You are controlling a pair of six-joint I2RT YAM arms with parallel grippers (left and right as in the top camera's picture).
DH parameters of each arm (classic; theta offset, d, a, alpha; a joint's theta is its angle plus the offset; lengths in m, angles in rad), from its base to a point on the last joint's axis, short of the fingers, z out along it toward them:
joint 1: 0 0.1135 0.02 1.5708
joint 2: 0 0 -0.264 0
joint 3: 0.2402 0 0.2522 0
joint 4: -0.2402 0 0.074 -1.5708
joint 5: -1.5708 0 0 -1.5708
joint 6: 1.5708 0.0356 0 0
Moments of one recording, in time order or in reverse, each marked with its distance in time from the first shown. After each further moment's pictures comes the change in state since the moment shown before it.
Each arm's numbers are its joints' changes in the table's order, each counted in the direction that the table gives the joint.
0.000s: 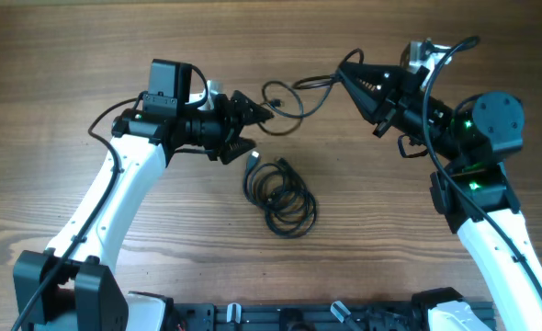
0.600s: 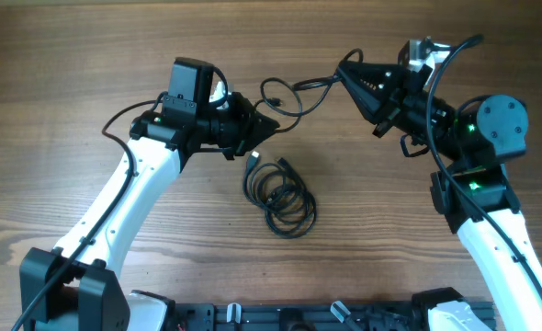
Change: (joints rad) left arm -0.092 0.000 0.001 0.085 0.109 -0.202; right arm 0.001 0.000 0.000 0.068 0.026 0.079
